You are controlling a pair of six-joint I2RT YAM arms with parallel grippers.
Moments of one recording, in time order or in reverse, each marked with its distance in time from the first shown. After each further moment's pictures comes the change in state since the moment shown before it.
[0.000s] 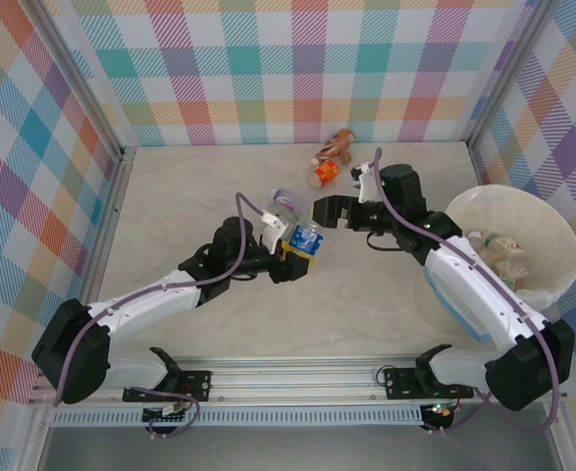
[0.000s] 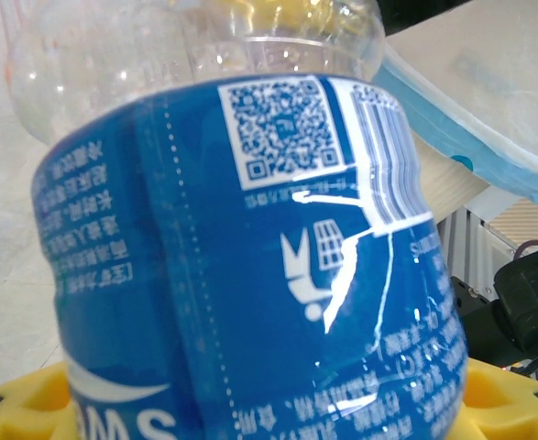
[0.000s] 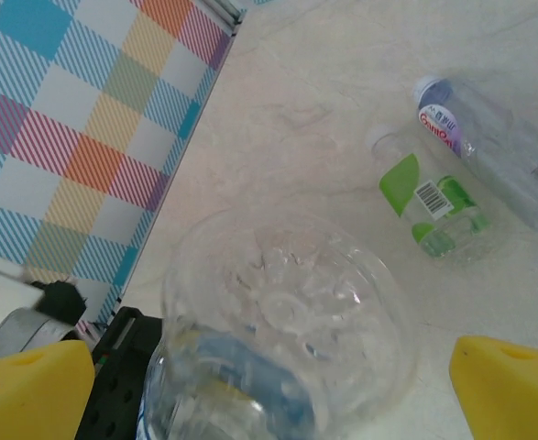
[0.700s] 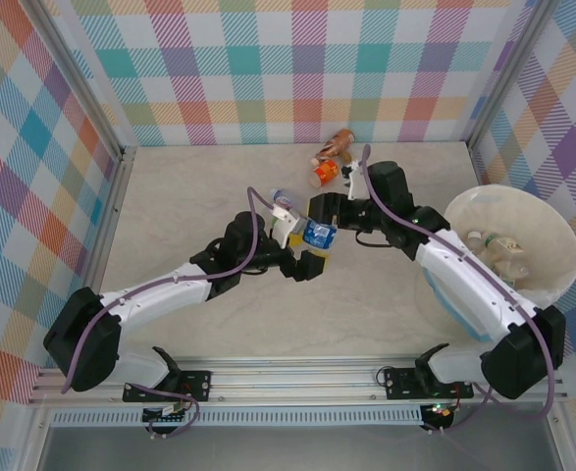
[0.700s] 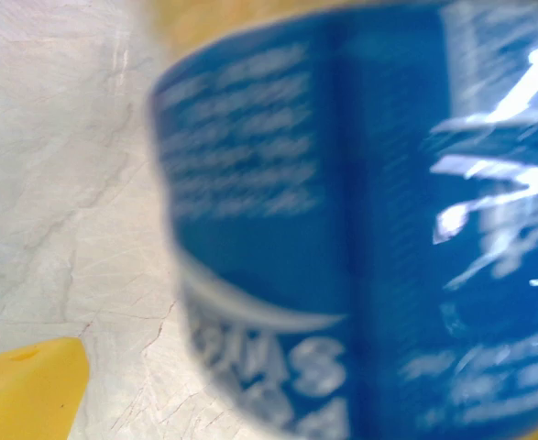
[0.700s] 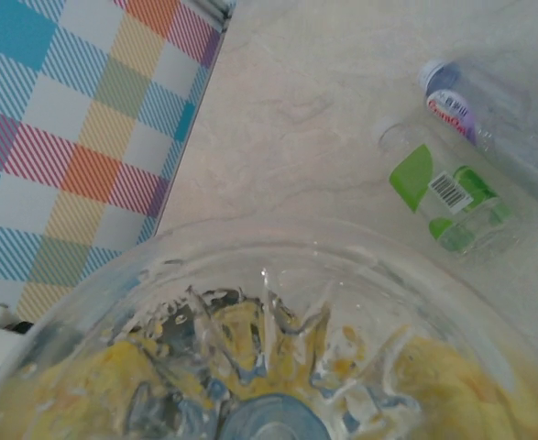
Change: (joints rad) left arm -0.031 0.077 0.076 0.014 -0.063 -0.025; right arm 0.043 -0.005 0.021 0.010 0.107 0.078
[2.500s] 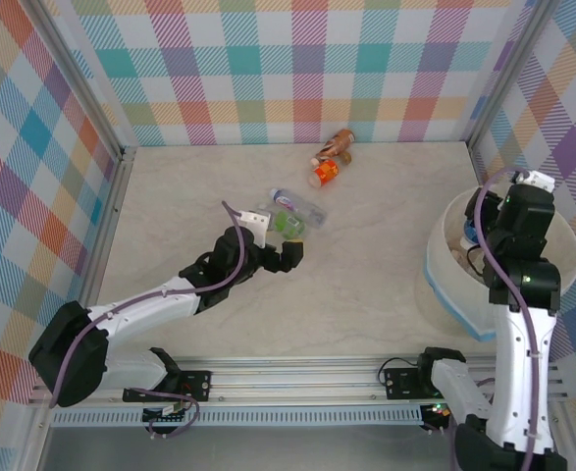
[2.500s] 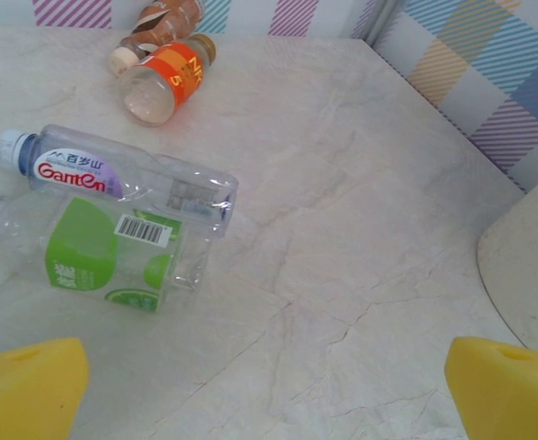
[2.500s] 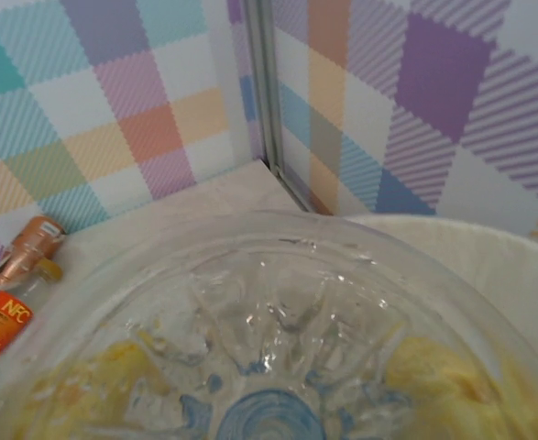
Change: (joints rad) left arm 0.014 -0.115 -0.155 -0.005 -0.494 -0.113; right arm -0.722 -0.387 0.078 -0.396 0.566 -0.355
